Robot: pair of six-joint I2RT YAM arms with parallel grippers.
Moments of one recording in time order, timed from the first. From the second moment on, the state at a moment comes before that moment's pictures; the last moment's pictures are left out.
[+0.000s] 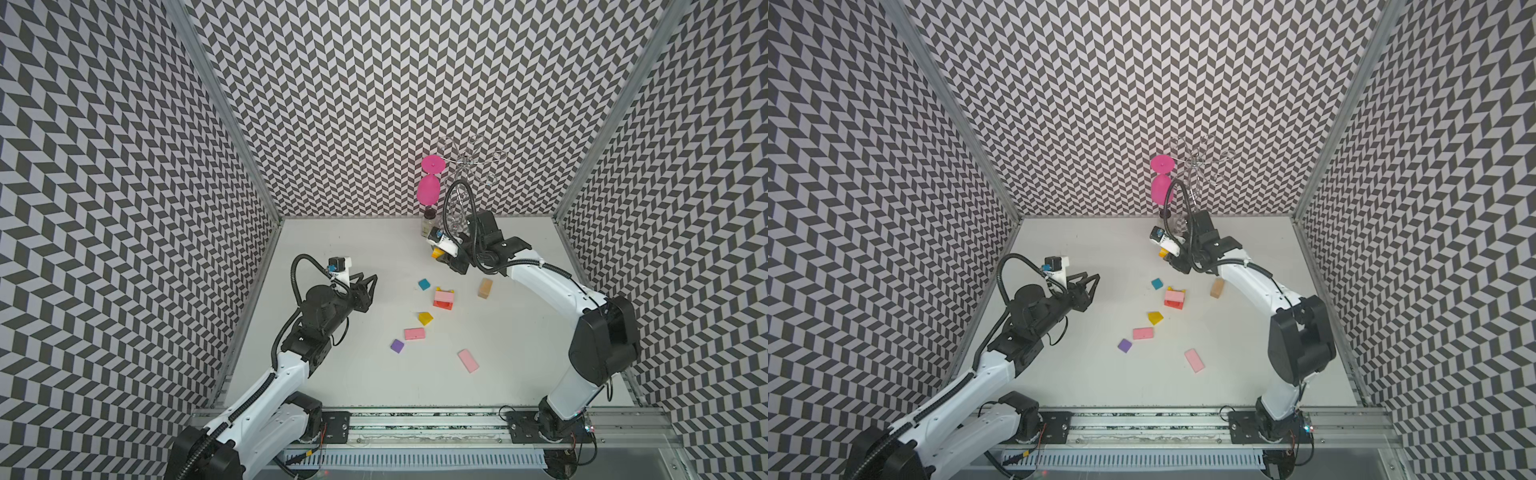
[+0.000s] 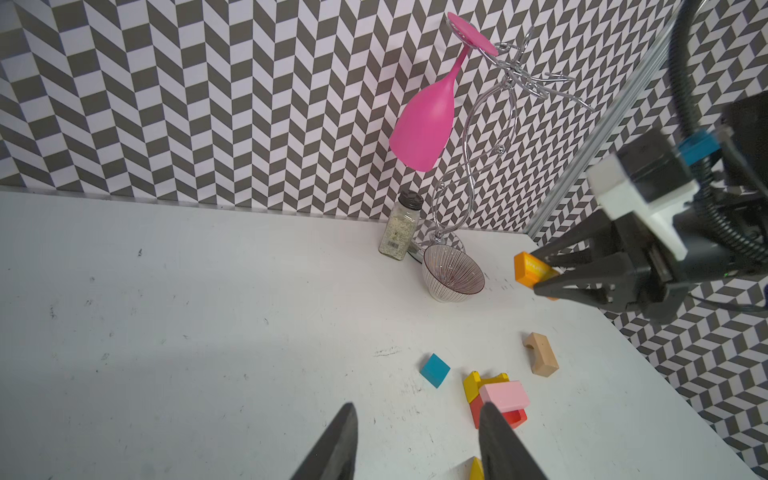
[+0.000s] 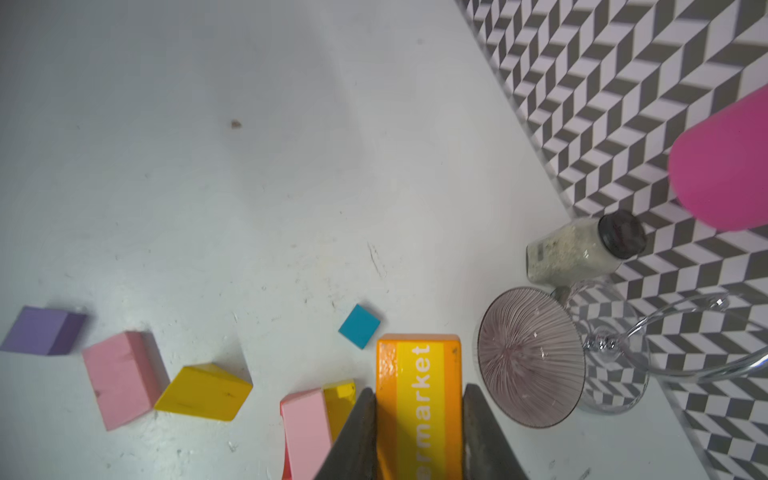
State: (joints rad) left arm -0.38 0.91 0.48 0.27 0.15 -0.35; right arm 0.45 1.73 1.43 -0.52 -0.28 -0.70
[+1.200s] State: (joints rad) left arm -0.38 0.91 0.48 0.29 0.16 -0.35; right arm 0.43 1.88 1.32 -0.51 -0.30 -0.77
